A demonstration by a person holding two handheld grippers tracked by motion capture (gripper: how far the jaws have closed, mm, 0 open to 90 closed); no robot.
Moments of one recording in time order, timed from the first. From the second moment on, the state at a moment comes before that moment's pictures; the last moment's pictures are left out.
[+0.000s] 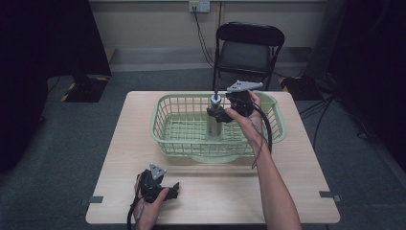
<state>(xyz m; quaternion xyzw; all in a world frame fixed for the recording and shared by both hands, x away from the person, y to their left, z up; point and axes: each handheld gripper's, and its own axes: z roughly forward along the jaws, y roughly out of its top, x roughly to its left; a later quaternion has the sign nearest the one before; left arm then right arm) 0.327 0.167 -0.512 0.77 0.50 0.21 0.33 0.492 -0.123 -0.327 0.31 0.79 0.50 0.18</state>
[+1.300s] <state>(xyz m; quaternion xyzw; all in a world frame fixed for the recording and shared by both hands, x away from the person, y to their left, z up) 0.327 0.167 -0.512 0.77 0.51 0.21 0.33 0.391 -0.172 -0.349 0.41 0.72 0.51 0.22</state>
